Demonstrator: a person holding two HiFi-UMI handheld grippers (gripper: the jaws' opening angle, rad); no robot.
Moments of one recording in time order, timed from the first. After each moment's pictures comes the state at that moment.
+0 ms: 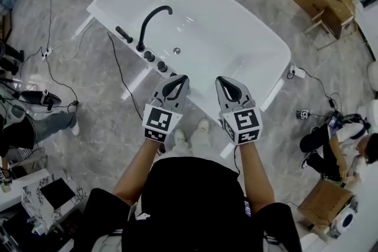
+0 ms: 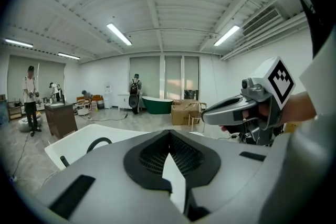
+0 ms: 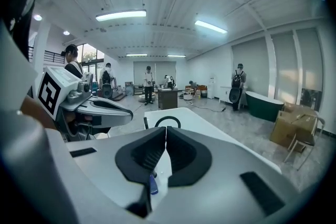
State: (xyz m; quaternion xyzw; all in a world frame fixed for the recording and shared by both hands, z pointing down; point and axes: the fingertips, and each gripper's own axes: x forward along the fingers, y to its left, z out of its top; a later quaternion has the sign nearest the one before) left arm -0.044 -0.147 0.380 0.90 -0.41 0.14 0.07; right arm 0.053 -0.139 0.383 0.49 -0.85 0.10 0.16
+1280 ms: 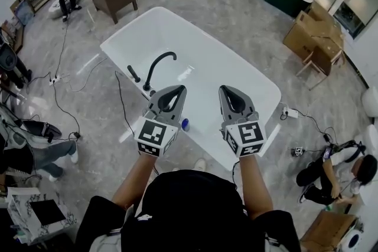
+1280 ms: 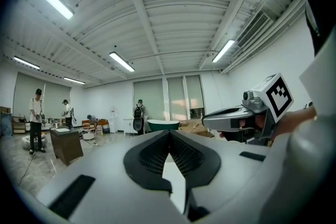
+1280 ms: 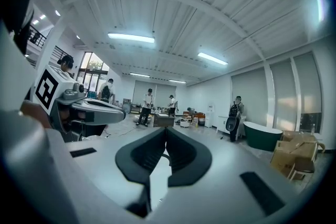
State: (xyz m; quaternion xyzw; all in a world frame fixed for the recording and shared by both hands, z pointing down) left arm -0.059 -0.143 0.214 0.90 -0.44 0.04 -0.02; right arm 0.053 -0.147 0.225 0.50 -0.86 -0.02 0.06
